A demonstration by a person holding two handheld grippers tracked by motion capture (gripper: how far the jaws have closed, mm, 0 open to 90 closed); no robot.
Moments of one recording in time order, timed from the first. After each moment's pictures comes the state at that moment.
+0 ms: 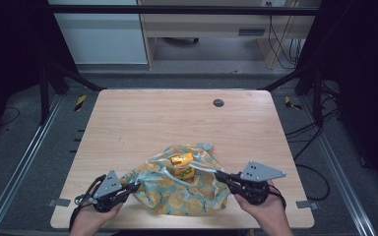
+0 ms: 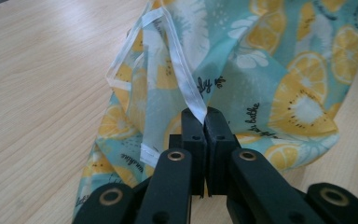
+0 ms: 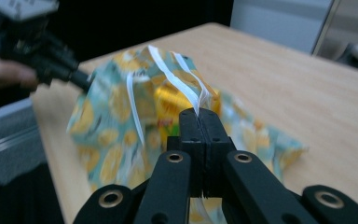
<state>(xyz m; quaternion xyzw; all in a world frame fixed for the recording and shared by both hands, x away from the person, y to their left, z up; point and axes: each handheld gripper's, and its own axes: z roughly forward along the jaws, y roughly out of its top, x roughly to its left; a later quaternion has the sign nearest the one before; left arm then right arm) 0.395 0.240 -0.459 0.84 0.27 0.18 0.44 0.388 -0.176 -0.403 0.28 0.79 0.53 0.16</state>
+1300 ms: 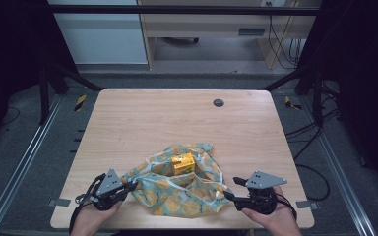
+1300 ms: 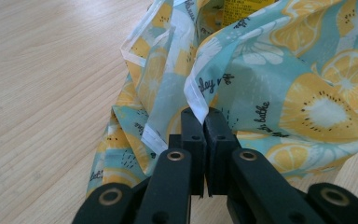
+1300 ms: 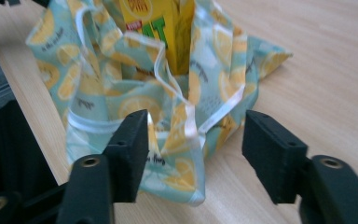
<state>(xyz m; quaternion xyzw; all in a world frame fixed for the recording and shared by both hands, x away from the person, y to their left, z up) 0.401 0.243 -0.467 0.84 0.30 0.19 0.41 0.382 -0.202 -0.439 0.32 0.82 0.45 0.16</state>
